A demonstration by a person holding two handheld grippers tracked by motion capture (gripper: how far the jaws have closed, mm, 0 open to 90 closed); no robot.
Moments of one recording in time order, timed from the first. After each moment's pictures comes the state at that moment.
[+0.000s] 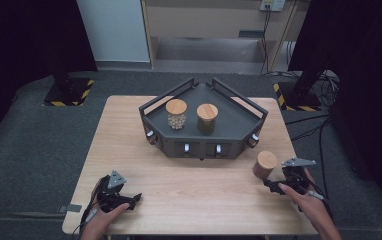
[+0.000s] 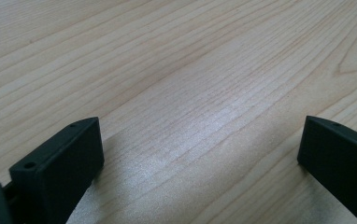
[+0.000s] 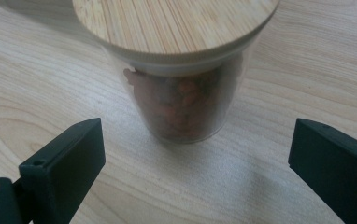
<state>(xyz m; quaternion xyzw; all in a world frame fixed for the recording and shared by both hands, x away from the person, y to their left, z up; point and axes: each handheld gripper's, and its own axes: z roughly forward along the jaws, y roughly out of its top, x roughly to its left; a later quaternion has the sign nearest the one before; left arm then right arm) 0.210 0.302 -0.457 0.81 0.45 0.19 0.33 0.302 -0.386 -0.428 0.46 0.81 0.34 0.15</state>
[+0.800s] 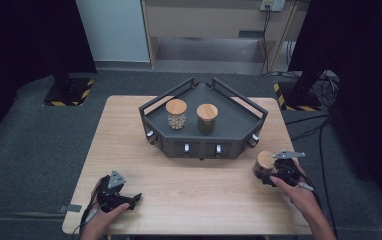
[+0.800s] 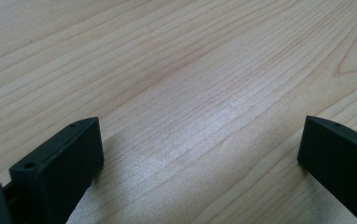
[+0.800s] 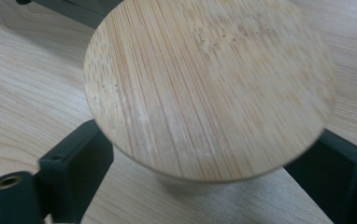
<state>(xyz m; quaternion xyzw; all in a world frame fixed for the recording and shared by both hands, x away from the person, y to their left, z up) 0.210 0.302 -0.457 0.81 0.45 0.19 0.33 0.323 -0.362 -0.424 0.45 0.82 0.33 0.16</state>
